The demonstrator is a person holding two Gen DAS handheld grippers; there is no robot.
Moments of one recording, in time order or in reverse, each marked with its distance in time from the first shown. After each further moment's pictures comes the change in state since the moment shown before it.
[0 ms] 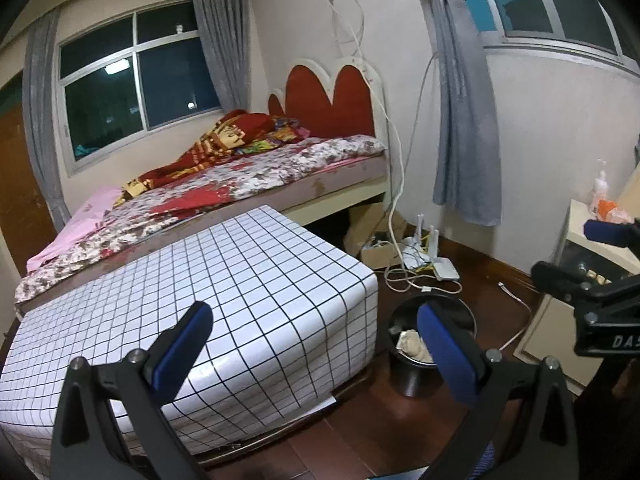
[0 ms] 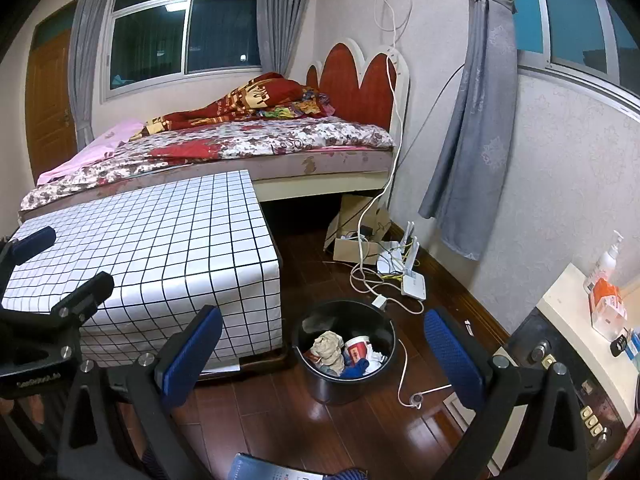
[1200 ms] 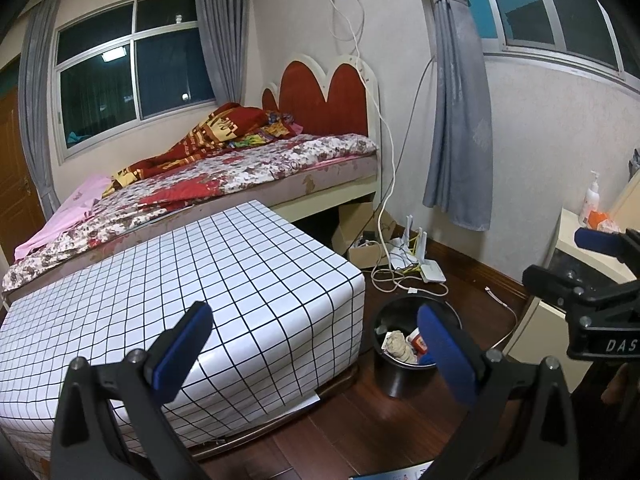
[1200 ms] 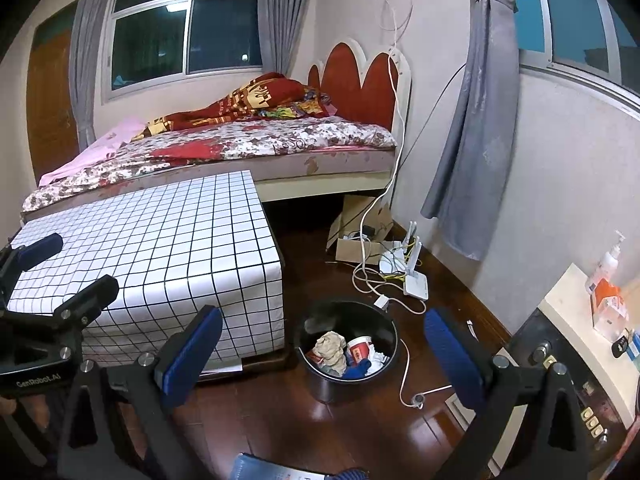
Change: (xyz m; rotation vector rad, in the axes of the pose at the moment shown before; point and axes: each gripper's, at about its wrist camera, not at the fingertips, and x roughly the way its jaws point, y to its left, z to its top) left arm 0.003 0.009 -0.003 -0.037 0.018 -0.053; right arm 0.001 0.001 0.001 -0.002 0.001 0.005
